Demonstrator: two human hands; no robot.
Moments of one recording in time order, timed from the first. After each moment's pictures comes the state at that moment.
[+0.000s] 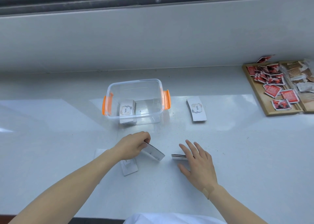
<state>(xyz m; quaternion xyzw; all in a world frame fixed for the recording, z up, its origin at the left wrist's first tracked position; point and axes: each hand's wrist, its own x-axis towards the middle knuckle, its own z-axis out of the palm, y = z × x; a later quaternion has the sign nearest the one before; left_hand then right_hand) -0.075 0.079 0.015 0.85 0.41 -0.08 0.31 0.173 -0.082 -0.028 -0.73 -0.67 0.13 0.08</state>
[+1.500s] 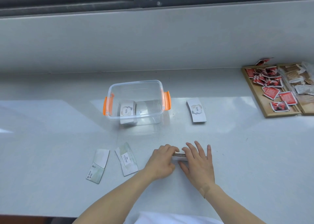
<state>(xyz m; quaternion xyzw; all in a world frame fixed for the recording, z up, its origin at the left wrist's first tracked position) 0.009 0.000 -0.010 0.82 0.45 -0.05 0.36 0.167 -0.074 -0.029 -0.74 -0.67 0.07 0.06</state>
